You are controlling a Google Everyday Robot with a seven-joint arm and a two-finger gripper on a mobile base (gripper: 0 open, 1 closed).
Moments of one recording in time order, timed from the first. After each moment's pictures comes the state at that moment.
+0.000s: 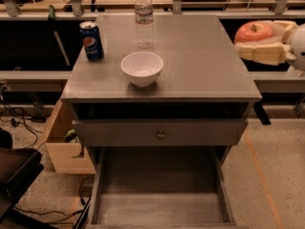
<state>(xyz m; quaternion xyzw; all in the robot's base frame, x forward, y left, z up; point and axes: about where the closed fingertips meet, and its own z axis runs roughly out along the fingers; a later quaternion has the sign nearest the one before) 0.567 -0.226 1.007 -0.39 0.67 0.21 0.60</state>
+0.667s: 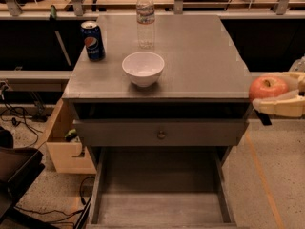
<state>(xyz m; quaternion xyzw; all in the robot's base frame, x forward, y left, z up) 0.490 -0.266 0.915 -0.44 0.69 0.25 0.51</state>
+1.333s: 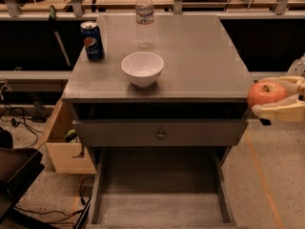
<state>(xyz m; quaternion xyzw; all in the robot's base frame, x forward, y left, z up) 0.473 -0.257 0.911 -0.46 0.69 0.28 0.49</state>
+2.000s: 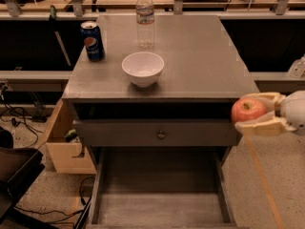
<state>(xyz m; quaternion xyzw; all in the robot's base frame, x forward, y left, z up) 0.477 -0.236 0.861 -0.48 0.69 0.27 0.46</state>
